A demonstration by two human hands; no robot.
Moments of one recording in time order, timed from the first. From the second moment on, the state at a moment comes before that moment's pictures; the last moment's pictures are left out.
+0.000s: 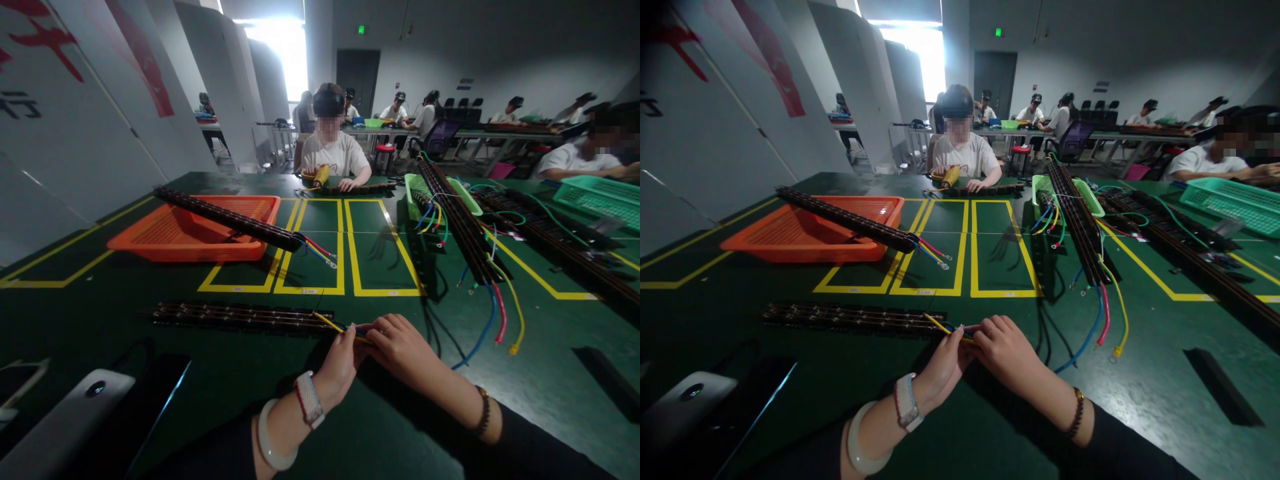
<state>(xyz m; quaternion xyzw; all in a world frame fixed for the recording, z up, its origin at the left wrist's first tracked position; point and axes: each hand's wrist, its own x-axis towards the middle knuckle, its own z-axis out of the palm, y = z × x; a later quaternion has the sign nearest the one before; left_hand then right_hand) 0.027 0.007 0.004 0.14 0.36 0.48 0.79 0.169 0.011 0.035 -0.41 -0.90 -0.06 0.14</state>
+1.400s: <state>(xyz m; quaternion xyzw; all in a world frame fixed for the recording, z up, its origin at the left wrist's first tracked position) 0.025 0.007 0.009 0.19 0.31 0.46 0.81 0.184 0.021 0.055 -0.52 -0.85 0.09 0.00</state>
